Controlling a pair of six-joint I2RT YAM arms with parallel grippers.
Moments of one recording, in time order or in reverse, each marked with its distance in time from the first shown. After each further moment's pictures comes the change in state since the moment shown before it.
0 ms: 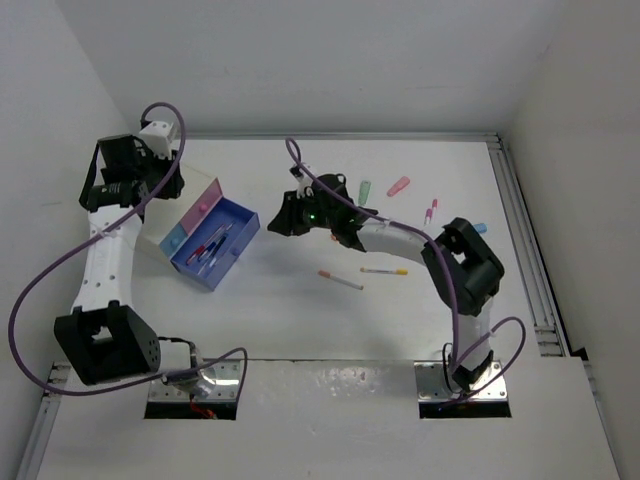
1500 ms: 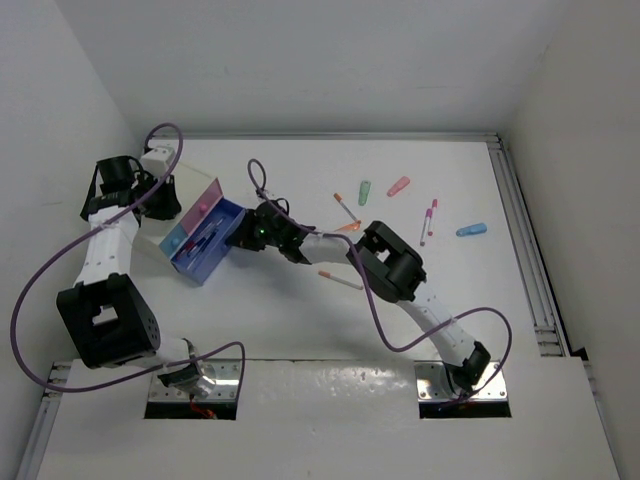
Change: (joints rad) left arm 0.129 0.130 -0.132 0.001 0.131 0.129; right arm 0.172 0.540 0.428 0.064 0.208 0.504
